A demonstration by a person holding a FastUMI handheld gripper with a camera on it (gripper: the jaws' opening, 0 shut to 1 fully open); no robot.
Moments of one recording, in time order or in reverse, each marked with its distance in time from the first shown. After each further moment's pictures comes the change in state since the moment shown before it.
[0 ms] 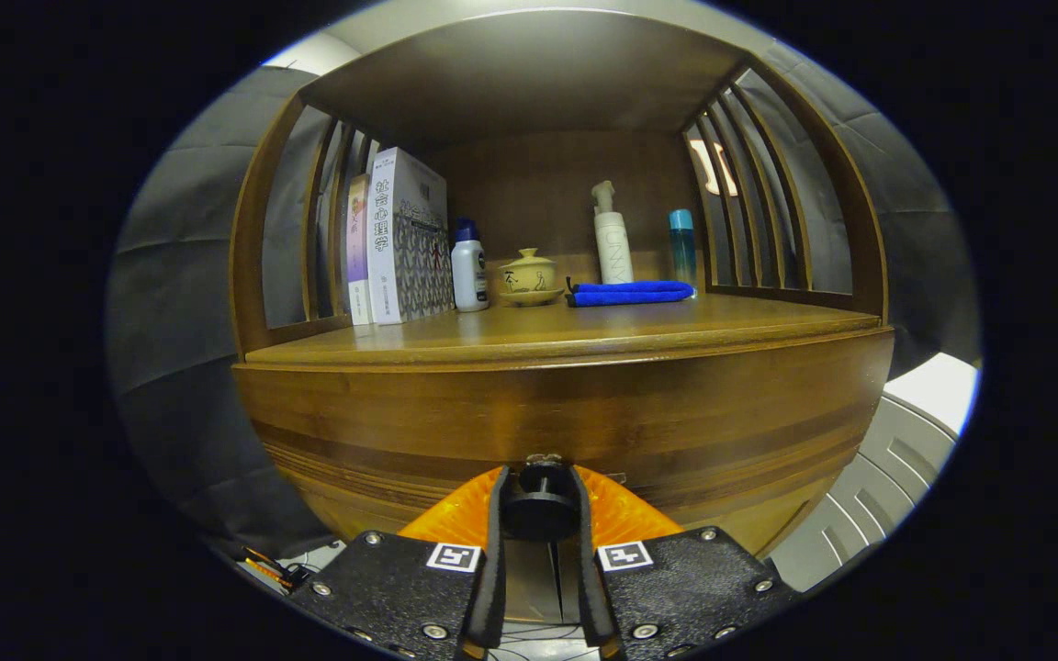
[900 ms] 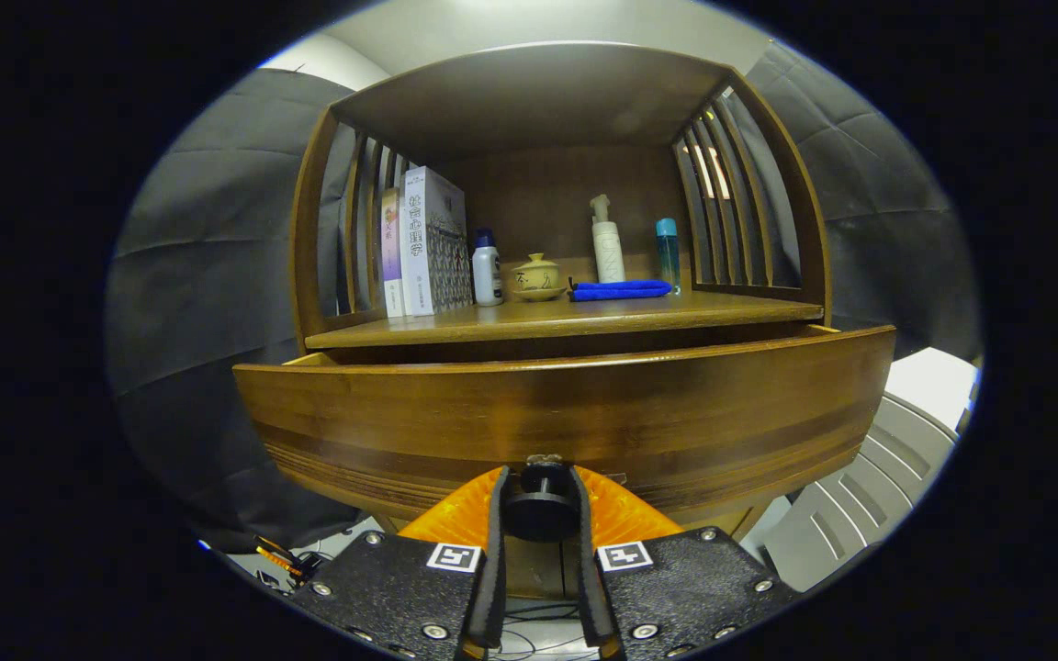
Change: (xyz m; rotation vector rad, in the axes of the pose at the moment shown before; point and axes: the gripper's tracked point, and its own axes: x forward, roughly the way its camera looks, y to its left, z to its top) arm -0.082 0.004 -0.018 0.003 -0.002 0.025
